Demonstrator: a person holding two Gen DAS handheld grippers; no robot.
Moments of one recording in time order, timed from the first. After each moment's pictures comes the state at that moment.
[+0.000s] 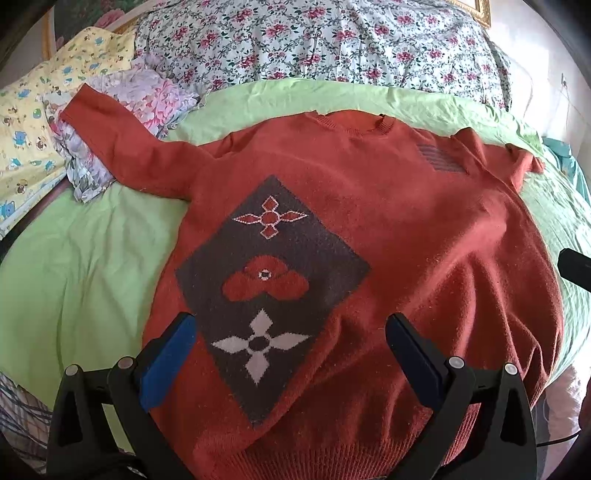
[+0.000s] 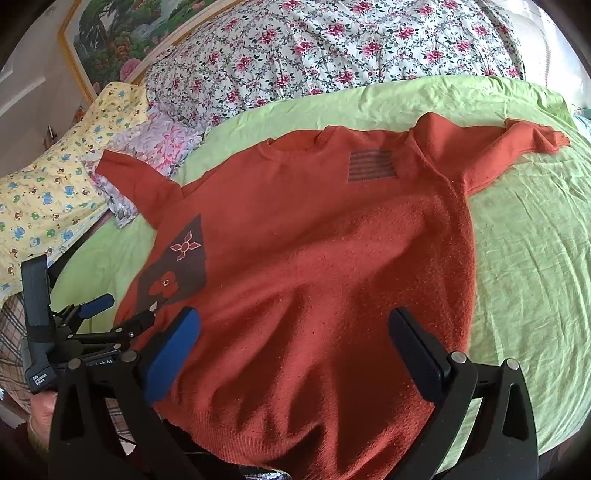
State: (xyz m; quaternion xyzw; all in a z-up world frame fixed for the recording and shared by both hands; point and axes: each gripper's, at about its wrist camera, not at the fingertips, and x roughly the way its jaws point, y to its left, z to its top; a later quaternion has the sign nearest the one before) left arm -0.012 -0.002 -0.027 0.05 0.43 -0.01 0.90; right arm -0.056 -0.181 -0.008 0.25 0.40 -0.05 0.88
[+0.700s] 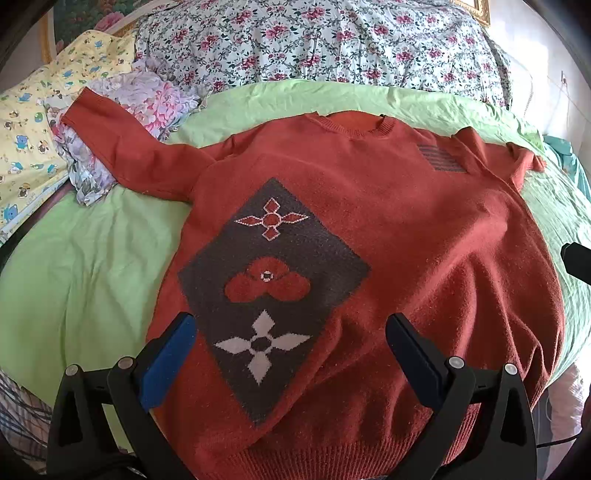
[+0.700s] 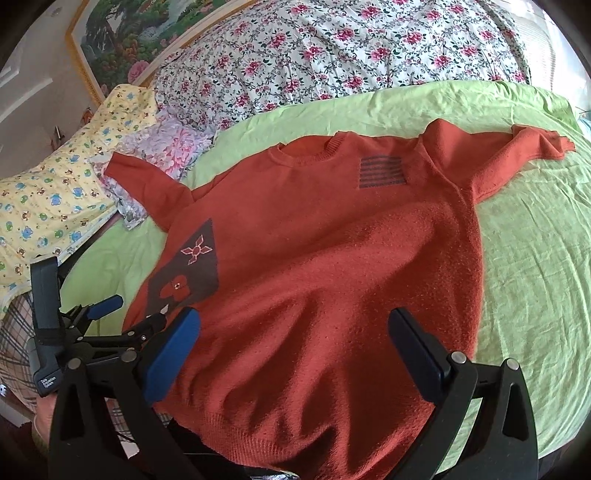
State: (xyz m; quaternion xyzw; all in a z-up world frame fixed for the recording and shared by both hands) left arm -0.014 -0.003 -0.031 0.06 0.42 -0.01 0.90; right arm -0.056 -0.173 0.000 0.25 0.39 -0.03 0.88
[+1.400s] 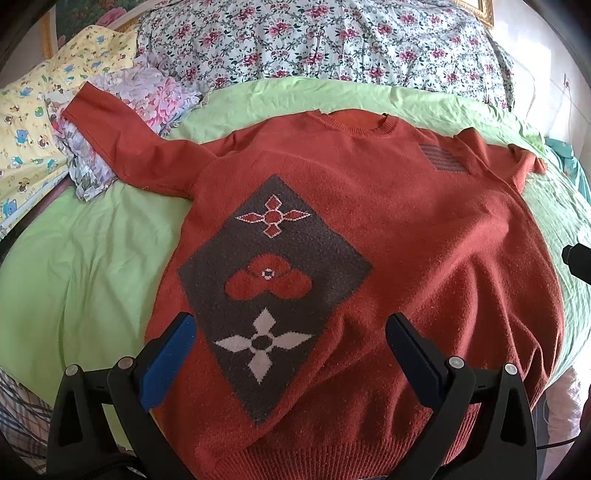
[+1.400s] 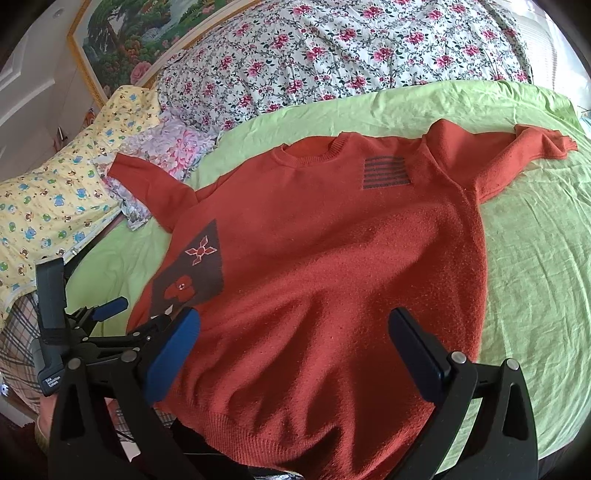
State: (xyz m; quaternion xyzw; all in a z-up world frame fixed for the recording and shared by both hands) left arm -0.013 -0.002 -0.033 0.05 0.43 -0.01 0.90; right arm -0.056 -0.171 0.001 0.25 0.39 -0.03 0.88
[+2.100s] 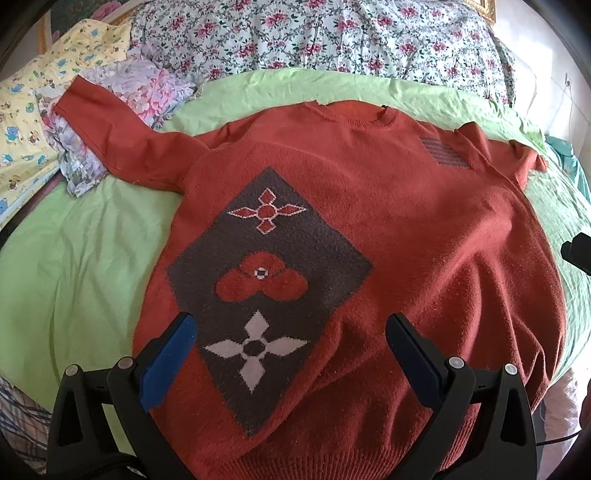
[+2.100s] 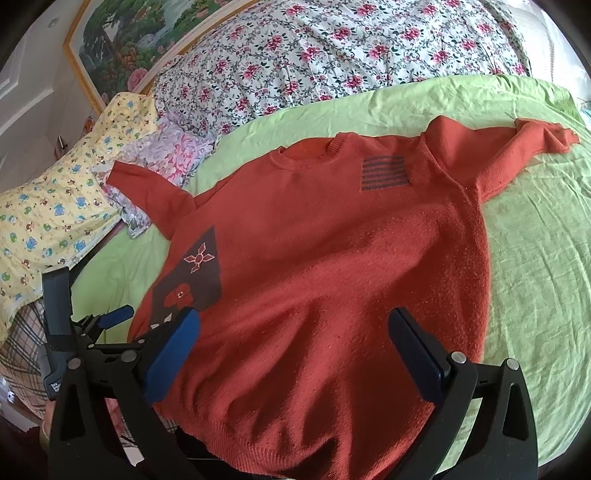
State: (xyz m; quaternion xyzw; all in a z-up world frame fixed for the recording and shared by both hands) left arm 0.001 -0.003 -0.042 0.04 0.44 -0.02 0.90; right arm -0.047 -0.176 -0.003 0.27 0.39 -0.04 0.88
